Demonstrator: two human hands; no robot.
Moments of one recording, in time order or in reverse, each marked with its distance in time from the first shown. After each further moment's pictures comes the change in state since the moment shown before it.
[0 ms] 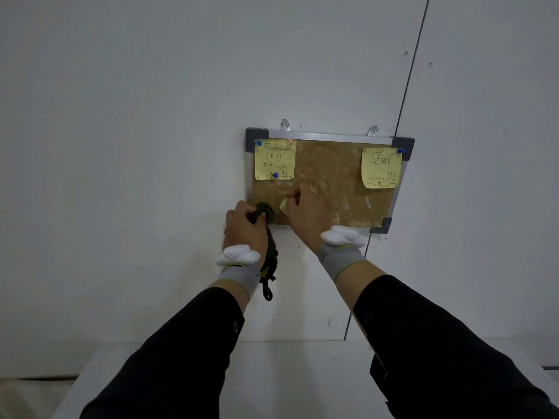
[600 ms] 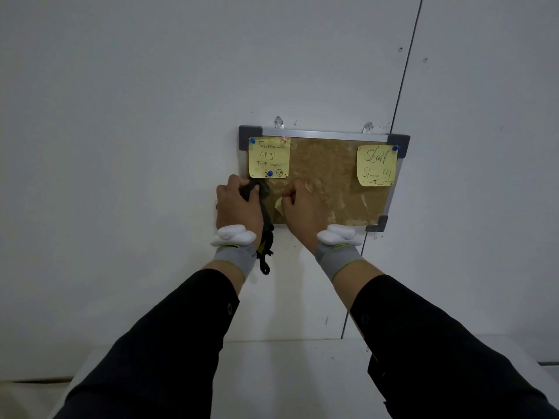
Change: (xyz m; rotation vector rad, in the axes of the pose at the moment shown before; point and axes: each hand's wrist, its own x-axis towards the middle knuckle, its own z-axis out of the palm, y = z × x) left_hand 0.018 0.029 -0.004 -0.055 0.138 0.120; right_hand 0.002 0.004 -0.001 -0.043 0.003 -0.045
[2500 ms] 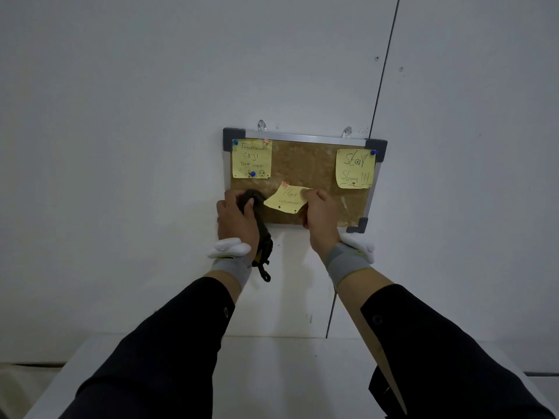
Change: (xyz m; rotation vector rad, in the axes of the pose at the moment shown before) left_hand -0.038 0.005 0.019 0.022 0.009 -0.056; right_hand -0.011 0.028 -0.049 0.873 0.081 0.433
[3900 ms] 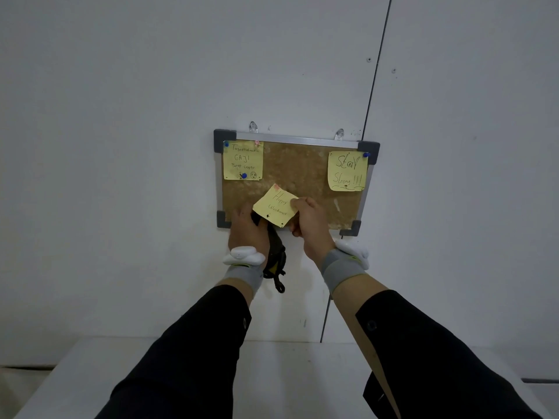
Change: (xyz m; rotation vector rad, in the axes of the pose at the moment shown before) left_hand -0.016 0.000 0.032 0.064 -0.154 0.069; right_hand 0.010 0.012 -0.009 -0.039 -0.160 0.070
